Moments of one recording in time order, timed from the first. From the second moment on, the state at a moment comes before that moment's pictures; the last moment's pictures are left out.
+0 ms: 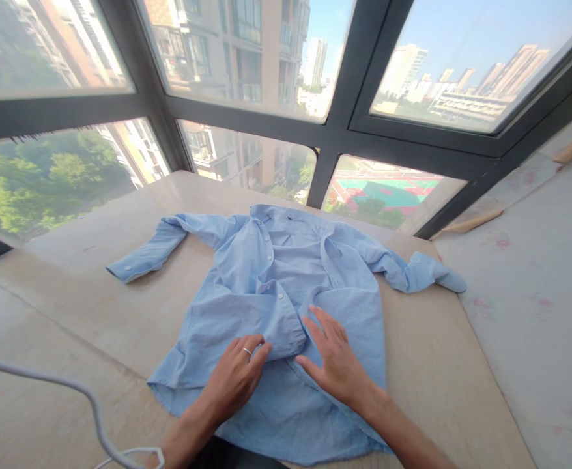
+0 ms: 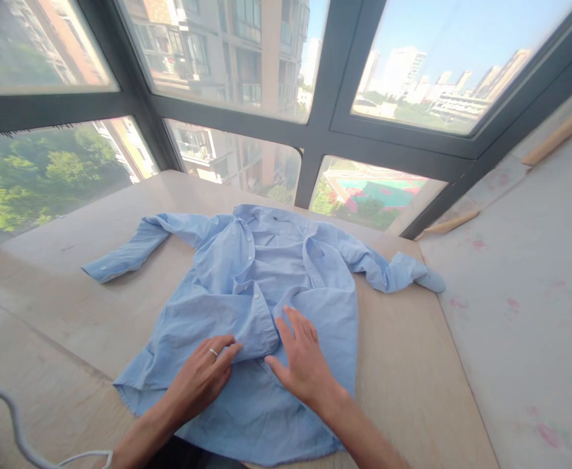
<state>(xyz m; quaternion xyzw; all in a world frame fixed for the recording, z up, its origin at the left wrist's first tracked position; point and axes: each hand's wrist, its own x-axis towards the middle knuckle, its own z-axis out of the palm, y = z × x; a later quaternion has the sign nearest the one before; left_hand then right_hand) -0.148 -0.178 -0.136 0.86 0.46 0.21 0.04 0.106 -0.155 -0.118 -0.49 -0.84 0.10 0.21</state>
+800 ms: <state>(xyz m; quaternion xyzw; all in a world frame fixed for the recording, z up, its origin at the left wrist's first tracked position) -0.186 -0.240 -0.095 0.84 0.47 0.18 0.22 0.141 -0.256 -0.088 -0.40 -0.84 0.33 0.14</state>
